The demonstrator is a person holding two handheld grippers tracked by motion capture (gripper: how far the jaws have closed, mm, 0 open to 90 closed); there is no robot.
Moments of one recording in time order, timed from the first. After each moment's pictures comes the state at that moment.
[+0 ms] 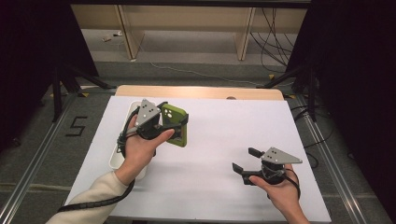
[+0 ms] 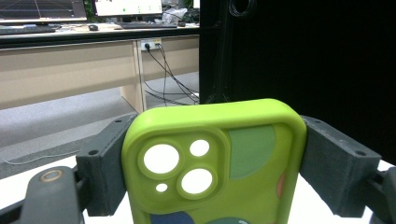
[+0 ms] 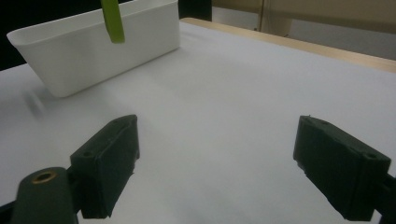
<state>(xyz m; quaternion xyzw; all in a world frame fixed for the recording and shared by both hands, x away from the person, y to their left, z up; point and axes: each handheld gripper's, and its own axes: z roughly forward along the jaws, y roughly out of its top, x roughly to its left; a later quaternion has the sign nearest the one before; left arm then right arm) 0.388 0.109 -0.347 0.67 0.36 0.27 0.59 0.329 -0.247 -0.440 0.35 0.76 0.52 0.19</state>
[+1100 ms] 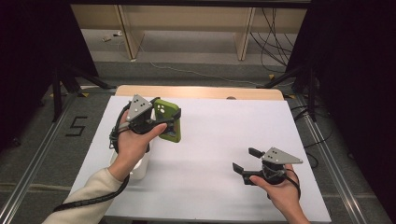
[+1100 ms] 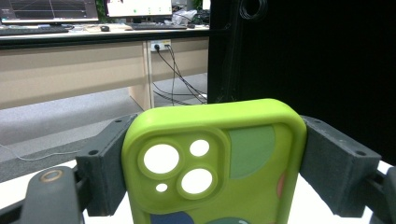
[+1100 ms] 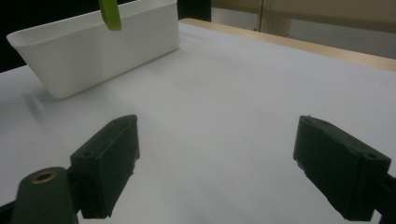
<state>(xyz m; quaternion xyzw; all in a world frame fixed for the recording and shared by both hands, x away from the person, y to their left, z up) 0.396 0.126 -0.340 0.66 0.38 0.28 0.58 0.329 -0.248 -0.441 0.35 0.76 0.52 0.19</state>
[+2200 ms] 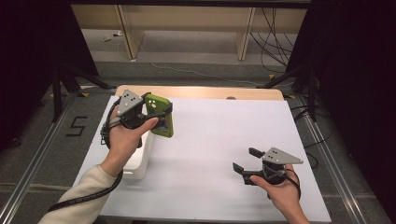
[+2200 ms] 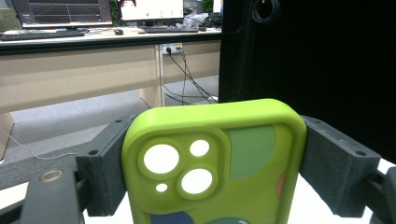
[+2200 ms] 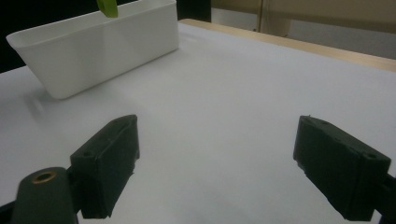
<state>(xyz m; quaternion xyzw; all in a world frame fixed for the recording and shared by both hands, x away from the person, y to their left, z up) 0.404 0.146 -0.332 0.66 0.39 0.29 0.58 0.330 -0.248 -0.441 0.35 0.76 0.52 0.19</state>
